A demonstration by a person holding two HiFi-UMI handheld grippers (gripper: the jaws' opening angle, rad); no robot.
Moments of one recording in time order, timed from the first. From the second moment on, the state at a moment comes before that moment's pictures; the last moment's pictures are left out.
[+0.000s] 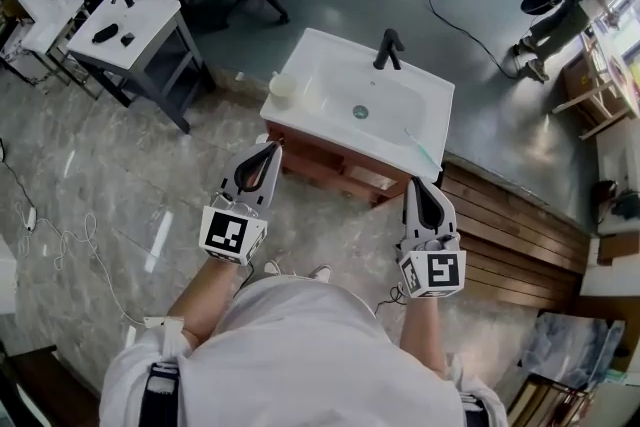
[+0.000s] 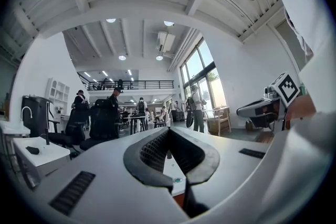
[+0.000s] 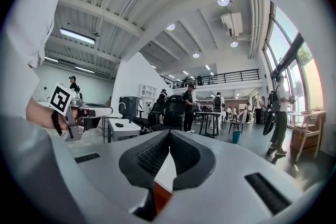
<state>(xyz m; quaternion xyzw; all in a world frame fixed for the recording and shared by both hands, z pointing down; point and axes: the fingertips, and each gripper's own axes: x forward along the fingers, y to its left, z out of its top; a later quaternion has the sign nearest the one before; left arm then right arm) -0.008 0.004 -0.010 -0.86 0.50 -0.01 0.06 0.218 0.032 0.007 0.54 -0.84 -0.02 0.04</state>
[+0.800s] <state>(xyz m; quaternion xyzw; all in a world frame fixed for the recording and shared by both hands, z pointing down) -0.025 0.016 0.000 -0.87 0.49 -0.02 0.05 0.189 0.053 0.017 0.54 -0.84 -0.01 0.05</state>
